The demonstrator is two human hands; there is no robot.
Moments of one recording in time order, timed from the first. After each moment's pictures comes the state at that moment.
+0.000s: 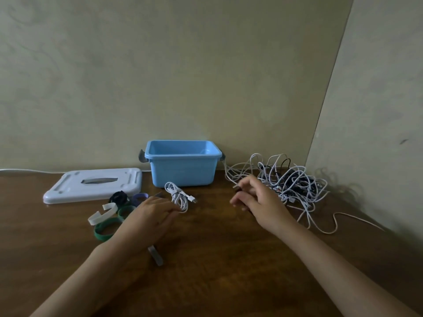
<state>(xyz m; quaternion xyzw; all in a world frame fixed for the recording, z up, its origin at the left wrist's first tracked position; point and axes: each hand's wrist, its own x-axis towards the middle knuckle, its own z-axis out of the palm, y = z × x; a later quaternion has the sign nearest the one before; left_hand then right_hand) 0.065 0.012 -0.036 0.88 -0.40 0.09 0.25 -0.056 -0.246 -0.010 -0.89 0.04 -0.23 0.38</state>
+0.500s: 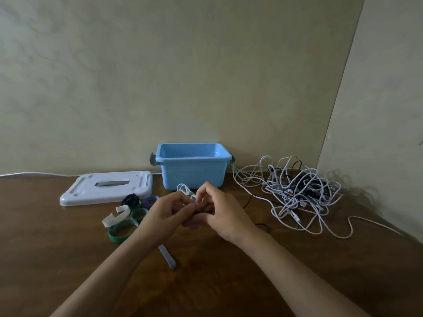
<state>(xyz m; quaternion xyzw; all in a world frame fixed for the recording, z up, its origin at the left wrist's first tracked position) 0.044 0.006 -0.017 0.76 -0.36 -0.05 0.54 -0.013 -0.162 -0.017 -0.91 -0.06 -0.19 0.37</state>
